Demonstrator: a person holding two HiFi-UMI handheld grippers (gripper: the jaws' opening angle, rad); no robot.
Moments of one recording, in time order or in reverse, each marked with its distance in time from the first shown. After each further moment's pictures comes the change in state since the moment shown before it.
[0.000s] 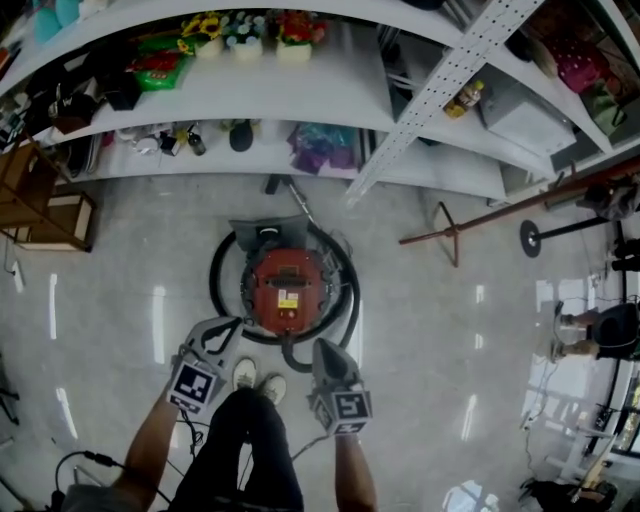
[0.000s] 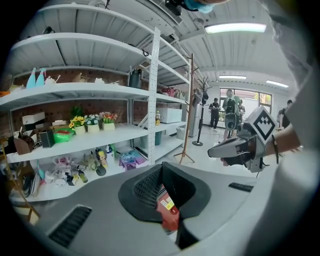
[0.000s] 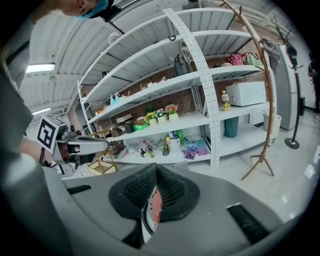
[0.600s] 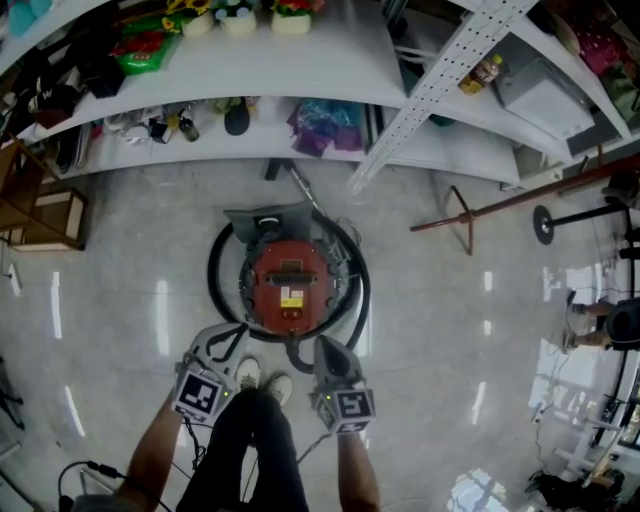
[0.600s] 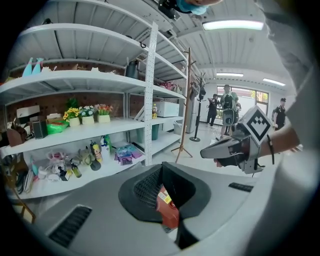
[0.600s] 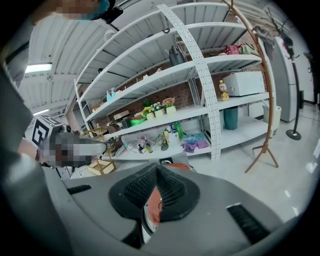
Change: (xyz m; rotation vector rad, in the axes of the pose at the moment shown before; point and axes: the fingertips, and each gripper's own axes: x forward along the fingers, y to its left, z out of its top) left arm 0.042 -0.008 -0.061 0.010 0.028 -0.037; right arm 0.049 -0.021 -0.052 0.031 0.003 0.001
